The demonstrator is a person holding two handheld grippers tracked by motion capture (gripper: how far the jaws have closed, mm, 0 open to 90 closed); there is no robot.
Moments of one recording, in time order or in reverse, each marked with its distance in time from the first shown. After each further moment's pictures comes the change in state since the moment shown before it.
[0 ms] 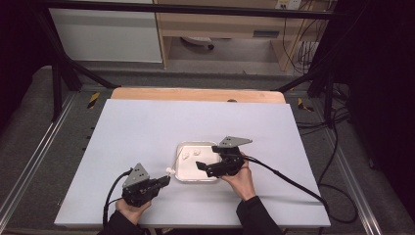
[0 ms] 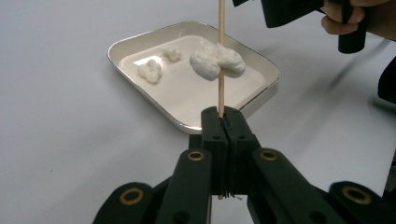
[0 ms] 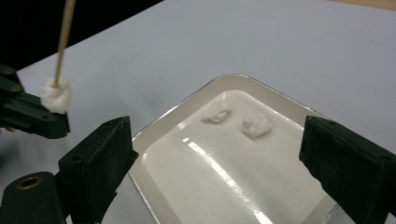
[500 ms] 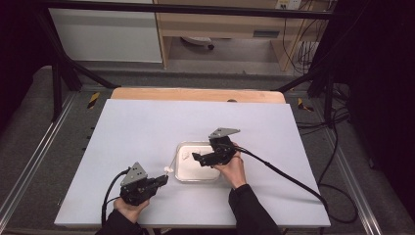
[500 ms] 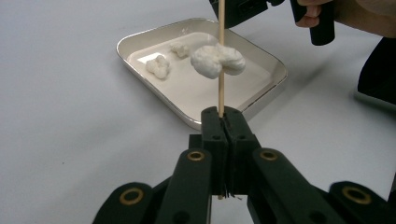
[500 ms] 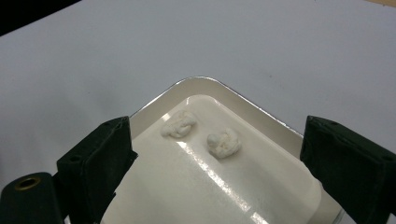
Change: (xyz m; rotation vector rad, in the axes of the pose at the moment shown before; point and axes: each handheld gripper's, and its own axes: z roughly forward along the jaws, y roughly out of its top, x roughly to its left) left arm 0.006 -0.001 -0.001 0.008 0.009 -0.015; right arm -0.016 0.016 0.035 0.086 -0.095 -0.013
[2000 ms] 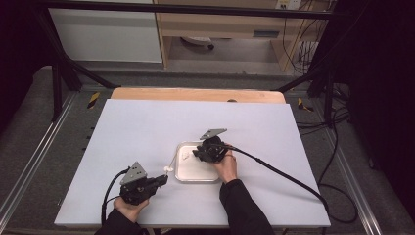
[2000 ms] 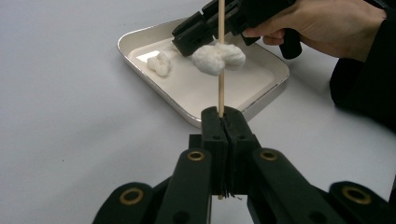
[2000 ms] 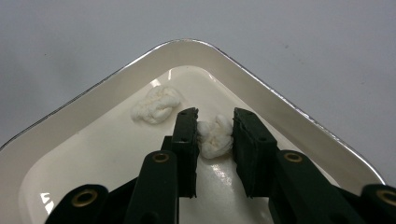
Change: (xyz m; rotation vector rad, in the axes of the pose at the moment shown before) left arm 0.002 -0.001 0.001 0.005 -0.008 -0.012; right arm -0.010 -0.008 0.044 0.114 0.001 -0.073
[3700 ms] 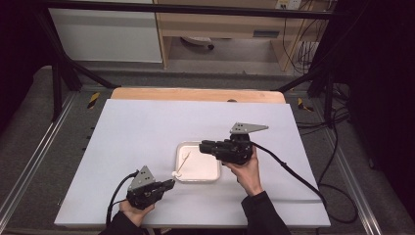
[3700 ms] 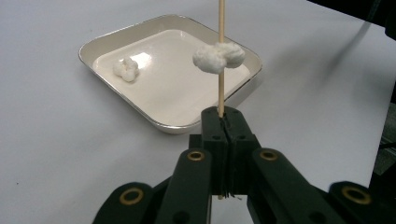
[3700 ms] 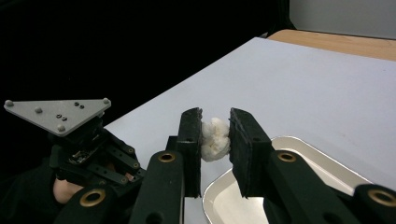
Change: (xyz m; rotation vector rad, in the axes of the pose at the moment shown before) left arm -0.019 0.001 0.008 0.011 -0.047 0.082; right arm 0.024 0.020 -0.132 -0.343 0.312 0.140
